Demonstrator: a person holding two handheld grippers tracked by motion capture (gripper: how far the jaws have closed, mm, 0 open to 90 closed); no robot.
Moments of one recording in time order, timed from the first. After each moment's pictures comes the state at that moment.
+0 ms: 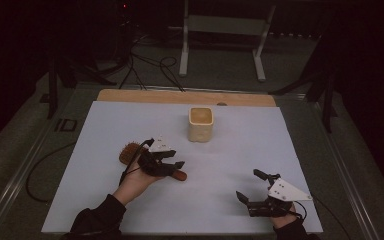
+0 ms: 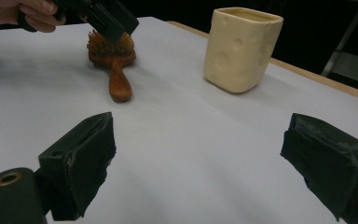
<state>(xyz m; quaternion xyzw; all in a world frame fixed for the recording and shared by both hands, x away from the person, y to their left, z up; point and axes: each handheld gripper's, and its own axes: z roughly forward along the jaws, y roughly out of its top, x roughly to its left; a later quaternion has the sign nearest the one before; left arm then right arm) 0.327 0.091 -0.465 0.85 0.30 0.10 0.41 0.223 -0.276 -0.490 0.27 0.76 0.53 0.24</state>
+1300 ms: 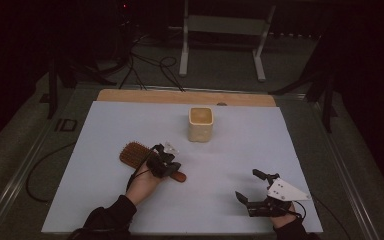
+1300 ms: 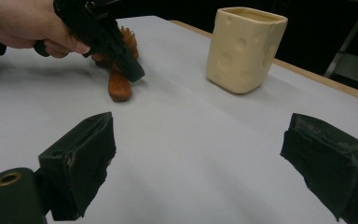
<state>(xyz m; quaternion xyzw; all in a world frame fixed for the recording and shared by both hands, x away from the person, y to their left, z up) 0.339 0.075 -0.506 0.88 0.34 0.07 0.31 0.224 -0.275 -0.490 0.27 0.77 0.53 0.24</state>
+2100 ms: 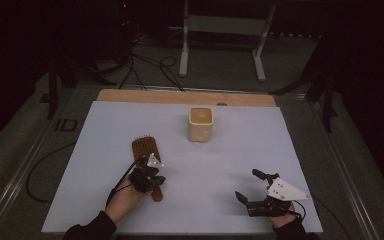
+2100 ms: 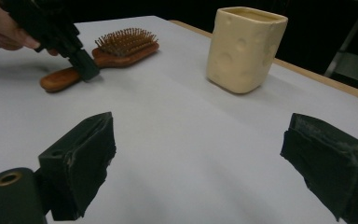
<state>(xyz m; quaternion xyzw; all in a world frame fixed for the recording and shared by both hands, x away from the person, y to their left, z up) 0.294 0.120 -0.501 0.89 0.35 0.06 0.27 0.225 -0.274 -0.490 0.27 0.77 0.53 0.24</state>
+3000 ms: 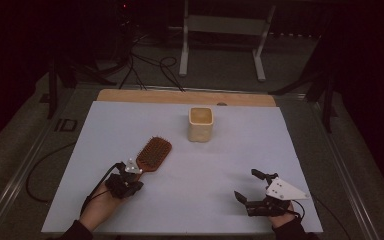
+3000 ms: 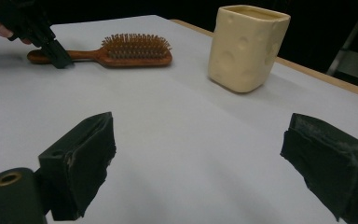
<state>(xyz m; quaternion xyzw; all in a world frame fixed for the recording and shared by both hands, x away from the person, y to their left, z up) 0.279 0.174 -0.500 0.89 0.38 0.08 0.24 0.226 -0.272 -0.490 0.27 0.77 0.53 0.24</state>
